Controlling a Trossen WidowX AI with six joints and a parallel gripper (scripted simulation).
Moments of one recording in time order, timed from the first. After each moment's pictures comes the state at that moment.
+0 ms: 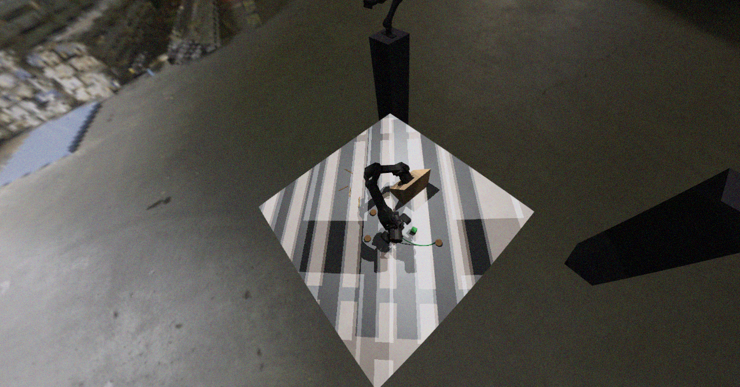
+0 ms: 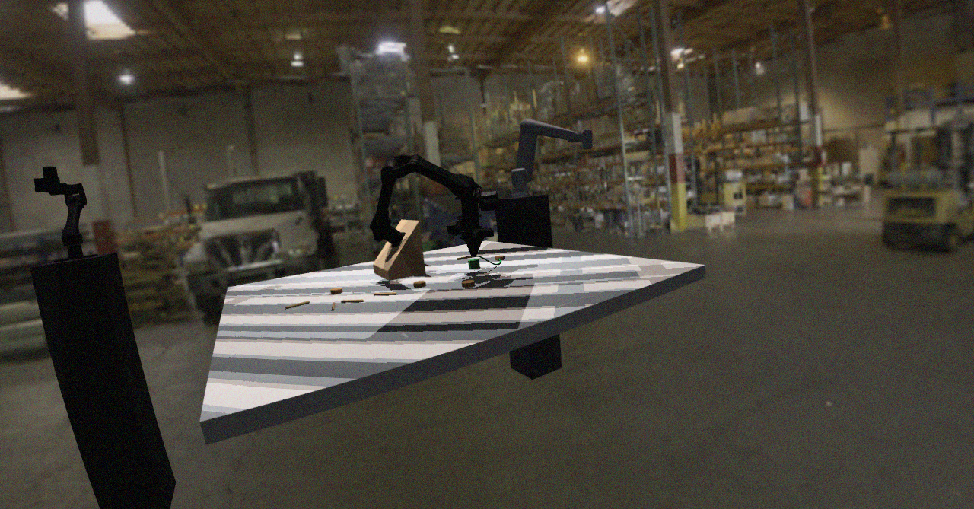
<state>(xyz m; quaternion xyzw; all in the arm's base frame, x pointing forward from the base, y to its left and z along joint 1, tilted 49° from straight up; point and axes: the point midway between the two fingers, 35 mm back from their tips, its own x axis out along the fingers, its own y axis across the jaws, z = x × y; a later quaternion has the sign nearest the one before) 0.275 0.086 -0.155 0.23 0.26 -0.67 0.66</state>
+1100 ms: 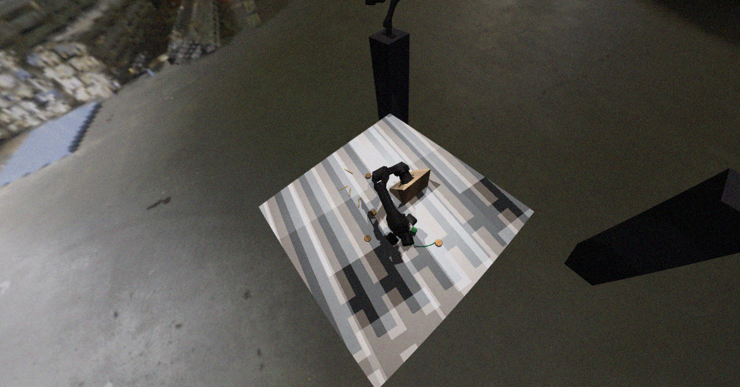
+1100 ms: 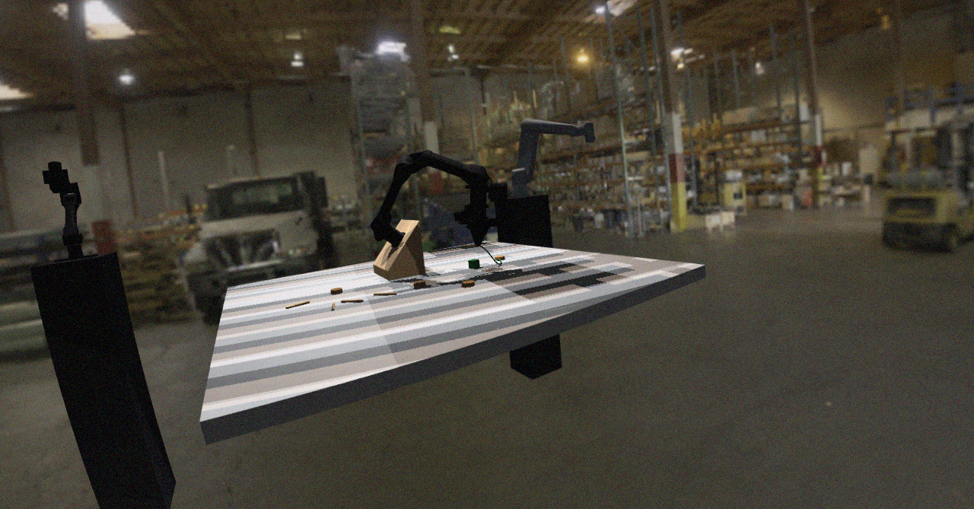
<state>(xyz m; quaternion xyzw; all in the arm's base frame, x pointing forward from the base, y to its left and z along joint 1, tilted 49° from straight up) 0.265 0.130 -0.155 0.19 0.23 -0.68 0.67</state>
